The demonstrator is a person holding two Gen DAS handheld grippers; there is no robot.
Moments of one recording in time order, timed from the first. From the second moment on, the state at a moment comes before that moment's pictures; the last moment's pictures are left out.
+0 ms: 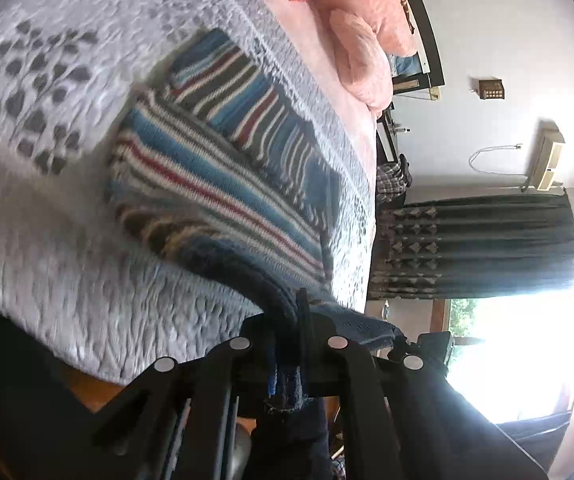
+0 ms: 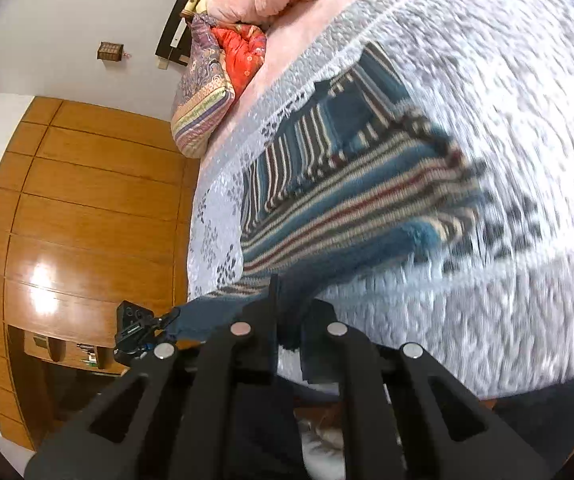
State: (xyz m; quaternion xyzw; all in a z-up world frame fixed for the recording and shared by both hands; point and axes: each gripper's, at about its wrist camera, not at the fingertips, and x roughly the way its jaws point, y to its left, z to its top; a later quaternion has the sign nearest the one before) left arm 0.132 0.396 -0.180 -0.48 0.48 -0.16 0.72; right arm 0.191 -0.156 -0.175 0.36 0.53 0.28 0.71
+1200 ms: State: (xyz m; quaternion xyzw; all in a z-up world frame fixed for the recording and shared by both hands) left arm 0.378 0.445 -0.251 -0.40 0.50 -0.09 0.76; right arm 0.464 -0.119 -0.254 0.21 0.59 0.26 0.74
